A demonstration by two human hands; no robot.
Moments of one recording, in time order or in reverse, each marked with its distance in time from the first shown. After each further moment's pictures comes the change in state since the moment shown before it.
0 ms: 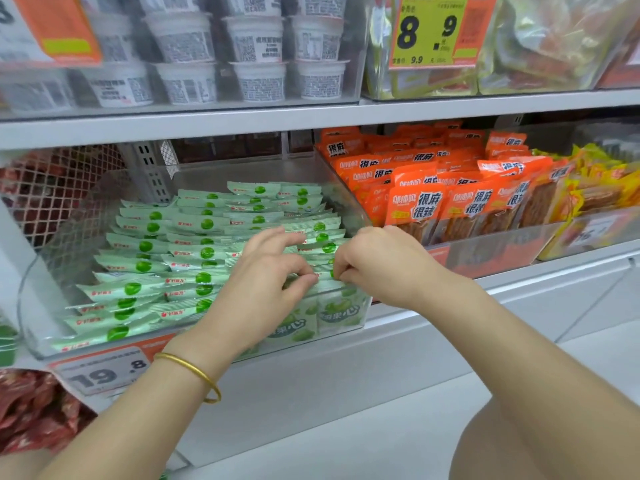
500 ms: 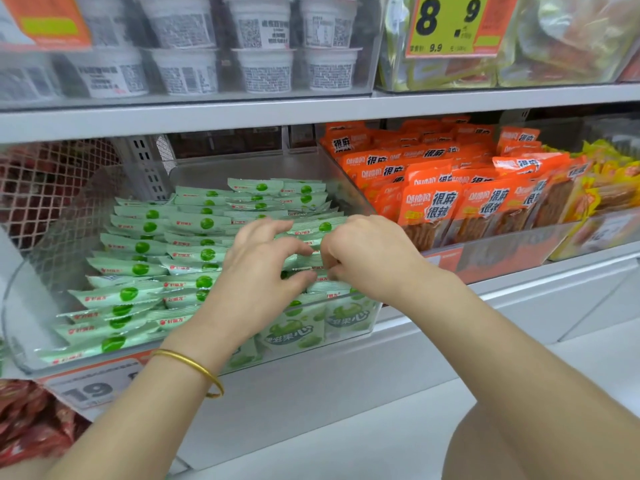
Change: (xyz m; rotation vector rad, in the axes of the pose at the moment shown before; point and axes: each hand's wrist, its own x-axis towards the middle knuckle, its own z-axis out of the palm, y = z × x) left_hand 0.014 -0.012 -0.003 0.030 0.011 -0.107; right_hand 0.025 -0.016 -0.001 -0.122 0.044 -0.002
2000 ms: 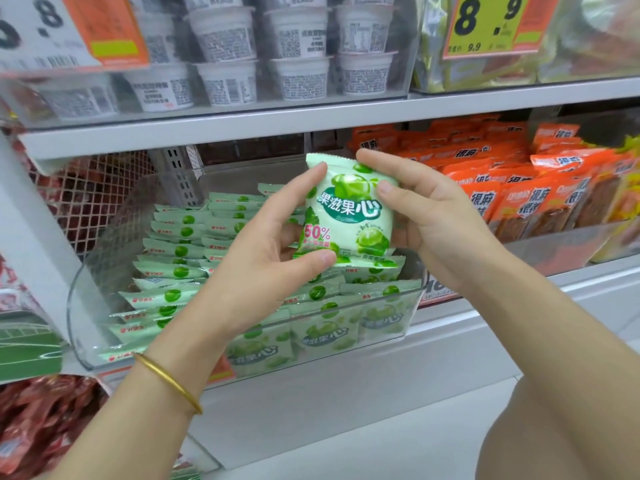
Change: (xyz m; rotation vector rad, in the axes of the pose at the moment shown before) left_hand -0.014 0.006 -0.046 -0.926 -0.042 0.131; right_hand -0.006 0.013 -0.008 1.761 0.315 0.077
